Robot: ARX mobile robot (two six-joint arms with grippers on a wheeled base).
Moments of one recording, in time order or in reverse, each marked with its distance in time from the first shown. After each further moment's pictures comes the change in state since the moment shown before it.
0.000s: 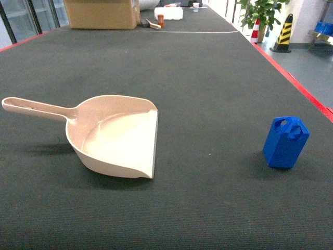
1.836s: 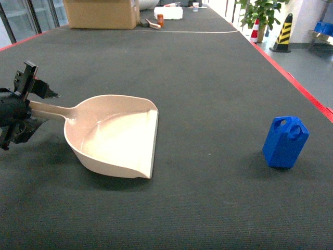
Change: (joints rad) left arm 0.027 1.276 0.863 0.243 0.041 -0.673; right arm 0.000 0.000 0.000 0.000 0.000 0.000
